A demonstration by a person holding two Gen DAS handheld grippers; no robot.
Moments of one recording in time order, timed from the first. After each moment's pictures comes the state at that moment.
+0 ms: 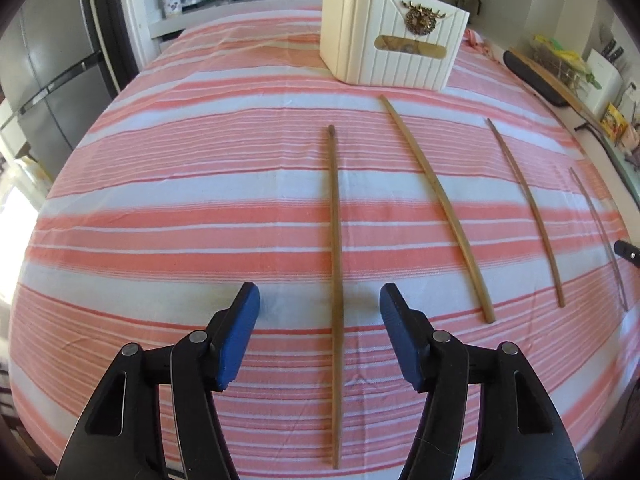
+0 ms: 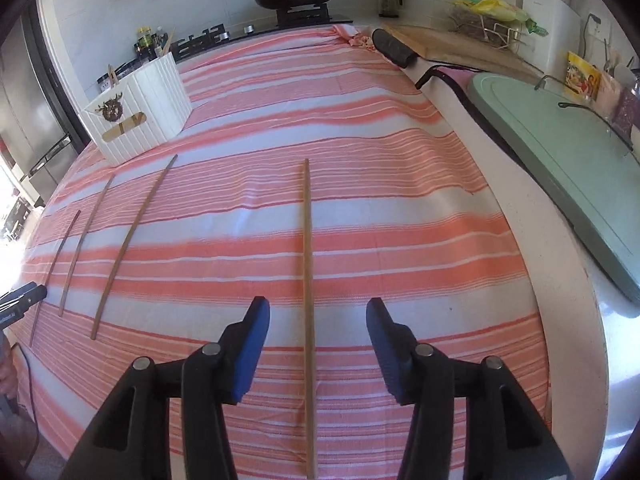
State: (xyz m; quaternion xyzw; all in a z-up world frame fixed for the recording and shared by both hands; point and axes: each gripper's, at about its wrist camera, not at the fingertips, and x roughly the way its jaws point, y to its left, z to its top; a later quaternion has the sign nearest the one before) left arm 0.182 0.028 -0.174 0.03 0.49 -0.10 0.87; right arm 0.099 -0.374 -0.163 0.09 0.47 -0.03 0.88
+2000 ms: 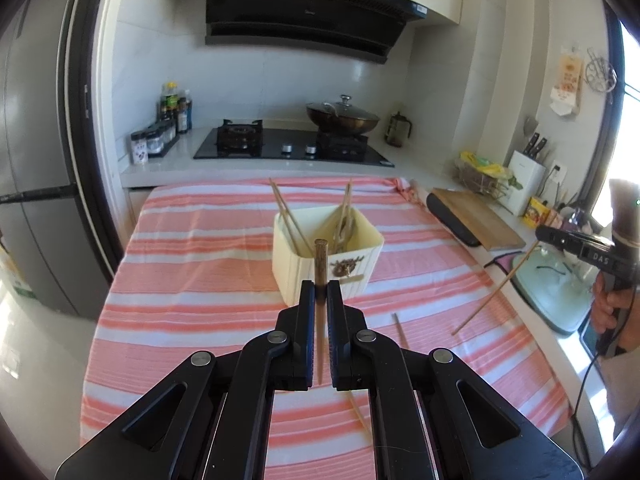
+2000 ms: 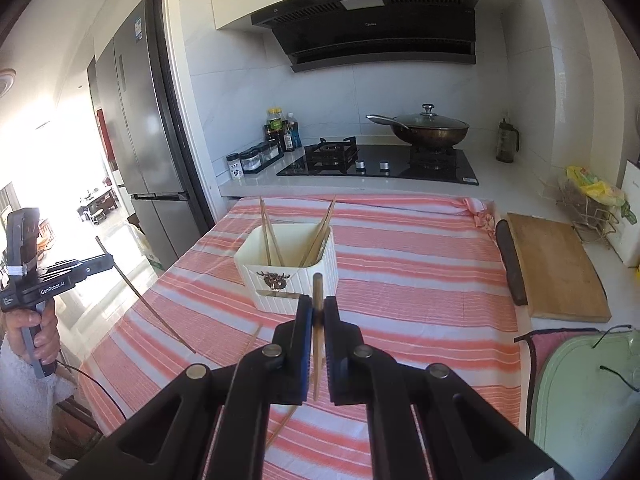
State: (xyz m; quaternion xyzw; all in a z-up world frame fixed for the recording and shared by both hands) left arm 0.212 0.050 0.040 -0.02 0.29 -0.21 0.93; right arm 0.172 -0.302 0.058 0.03 0.29 0.14 0.95
